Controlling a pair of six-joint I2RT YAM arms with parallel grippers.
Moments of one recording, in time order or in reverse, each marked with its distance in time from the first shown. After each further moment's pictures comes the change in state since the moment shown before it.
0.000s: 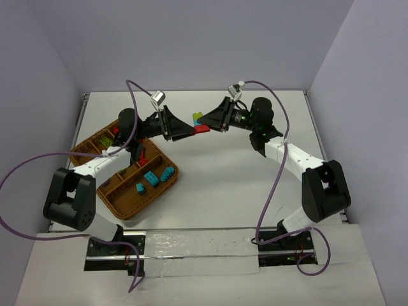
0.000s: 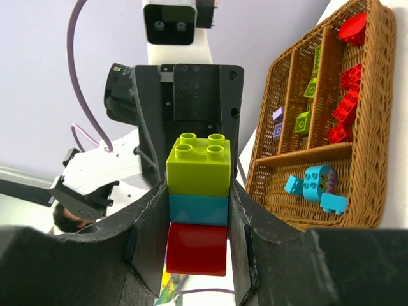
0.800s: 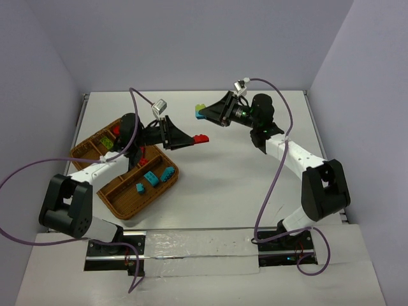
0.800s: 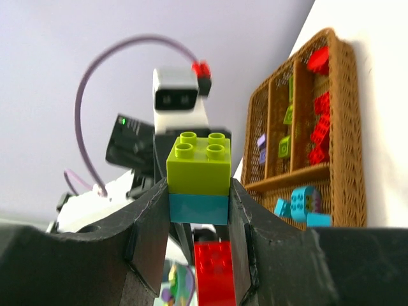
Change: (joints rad) left arm -0.012 -0.053 -0.070 -0.146 0.005 0.093; right arm -0.014 0.007 0.037 -0.070 0.125 -0.001
